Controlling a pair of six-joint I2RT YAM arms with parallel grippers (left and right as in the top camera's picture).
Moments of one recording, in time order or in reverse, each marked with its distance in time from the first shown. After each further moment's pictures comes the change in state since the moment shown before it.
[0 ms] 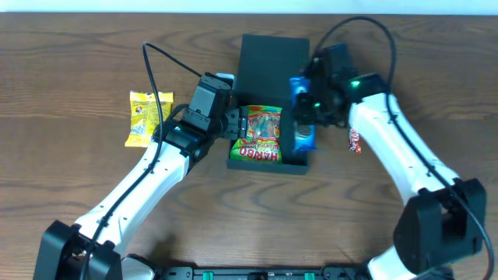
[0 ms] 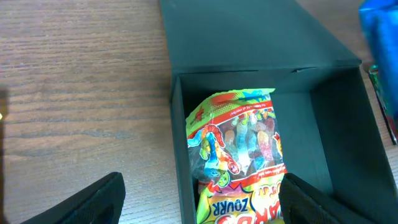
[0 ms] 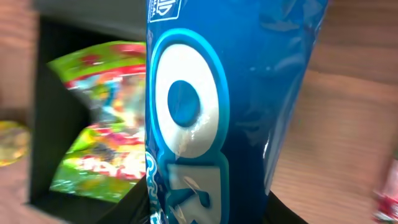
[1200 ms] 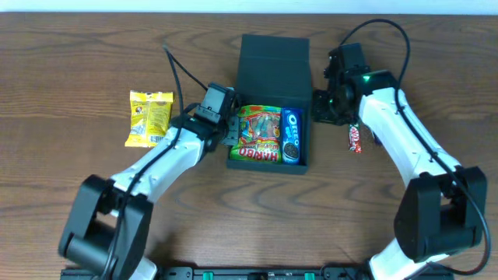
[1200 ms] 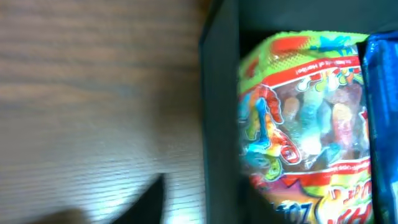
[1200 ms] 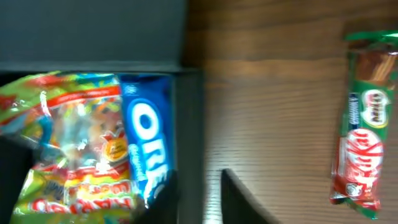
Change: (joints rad) left arm 0.012 0.216 -0.003 -0.005 0.001 -0.056; right arm -0.120 0.050 -0.016 -0.009 0.085 0.098
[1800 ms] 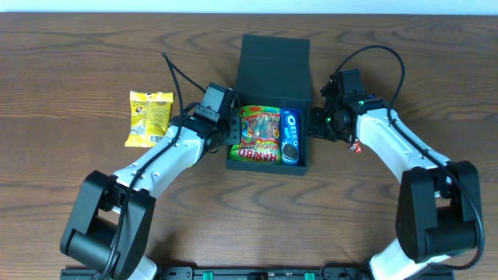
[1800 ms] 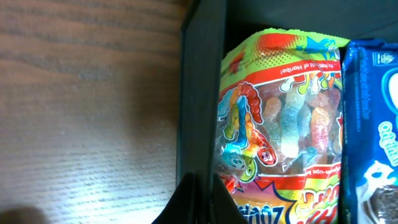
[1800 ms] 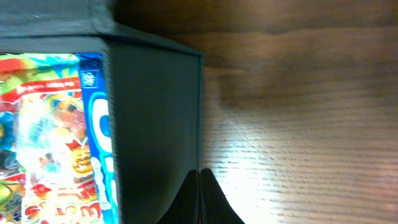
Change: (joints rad) left arm 0.010 0.011 -0.001 -0.003 0.090 -0.112; right arm -0.014 -0.006 -0.260 0.298 -0.112 0.006
